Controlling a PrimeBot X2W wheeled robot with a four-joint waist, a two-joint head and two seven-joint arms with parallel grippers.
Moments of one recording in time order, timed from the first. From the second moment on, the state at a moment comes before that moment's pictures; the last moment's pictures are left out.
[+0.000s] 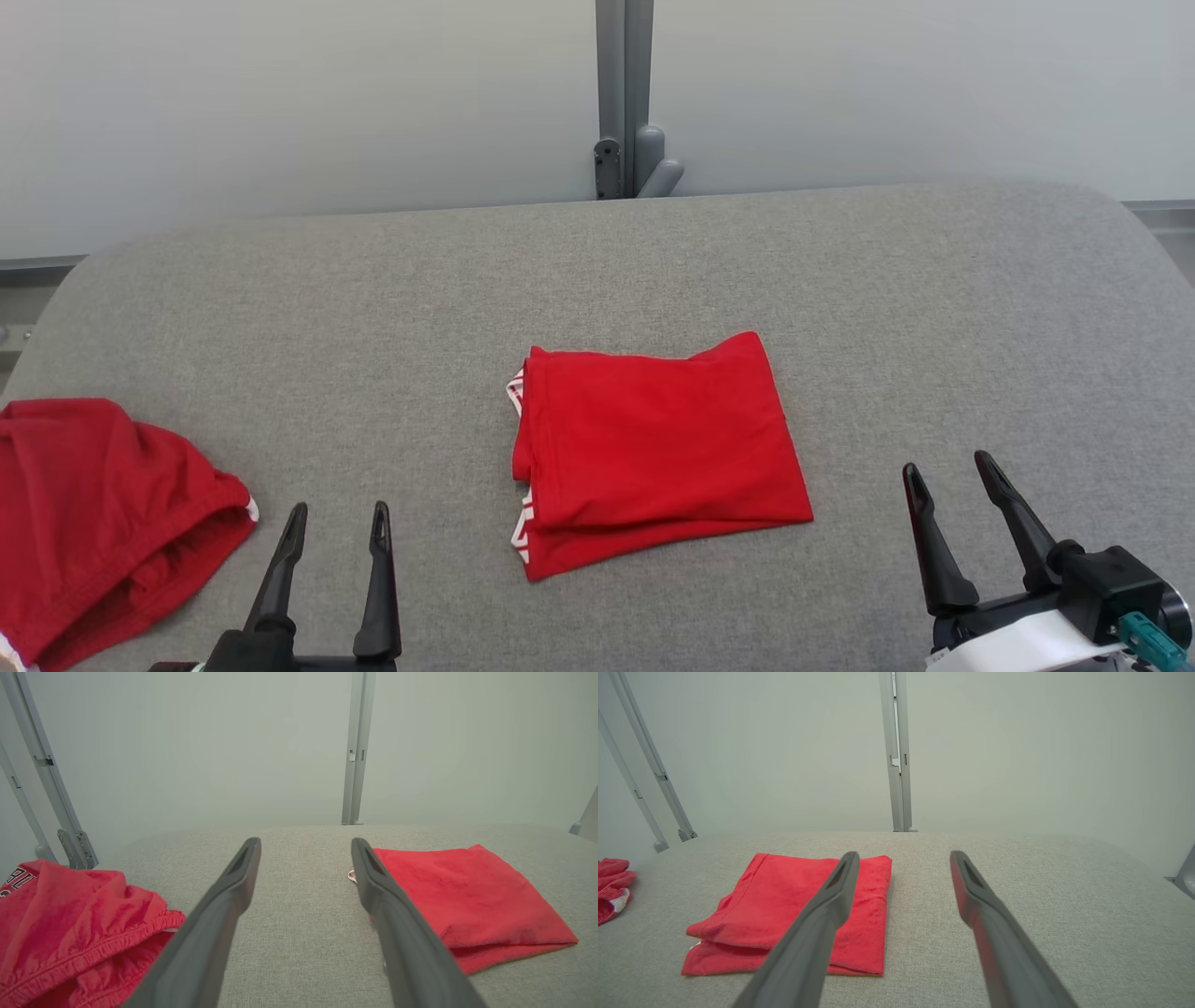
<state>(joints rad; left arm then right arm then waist) 0.17 0.05 -0.10 -0.01 -0.11 -0.01 -0.26 0.14 -0.15 0.09 -0.01 0.21 0.13 -0.26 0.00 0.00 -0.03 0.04</state>
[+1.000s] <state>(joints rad) 0.21 0.05 -0.12 0.01 -0.08 -0.02 -0.26 0.16 -0.16 0.12 0.05 0.26 0.13 -0.26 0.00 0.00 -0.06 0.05</state>
